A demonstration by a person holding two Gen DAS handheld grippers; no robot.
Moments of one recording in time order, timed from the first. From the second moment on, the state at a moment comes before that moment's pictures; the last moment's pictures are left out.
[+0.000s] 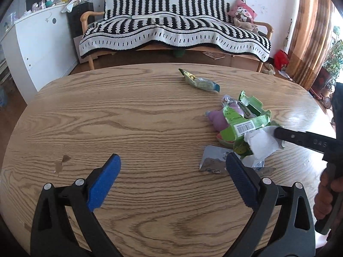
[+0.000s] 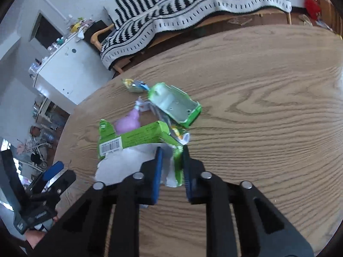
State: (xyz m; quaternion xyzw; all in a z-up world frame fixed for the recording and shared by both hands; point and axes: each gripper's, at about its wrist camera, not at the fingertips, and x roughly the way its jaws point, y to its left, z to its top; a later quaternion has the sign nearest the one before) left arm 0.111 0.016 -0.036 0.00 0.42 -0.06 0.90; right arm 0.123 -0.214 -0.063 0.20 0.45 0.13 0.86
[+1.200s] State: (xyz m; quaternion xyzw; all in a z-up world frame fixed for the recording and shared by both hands) left arm 0.103 -0.093 -0.040 -0.05 0.50 -0.02 0.86; right arm -0.042 -0.396 0.000 0.22 0.36 0.01 0.91
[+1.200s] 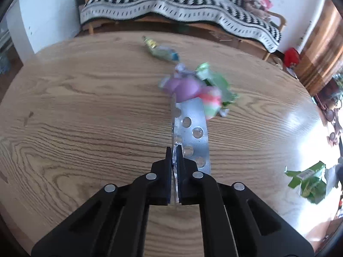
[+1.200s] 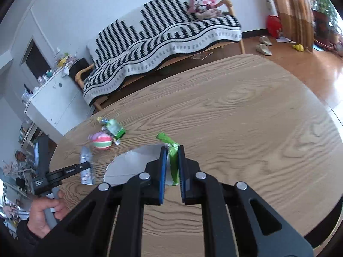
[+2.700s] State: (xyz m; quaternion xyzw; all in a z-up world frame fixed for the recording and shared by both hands) left arm -0.105 -0.526 -0.047 0.12 0.44 -0.45 0.77; right arm -0.324 -0.663 -0.088 0.29 0.37 -0.35 0.81
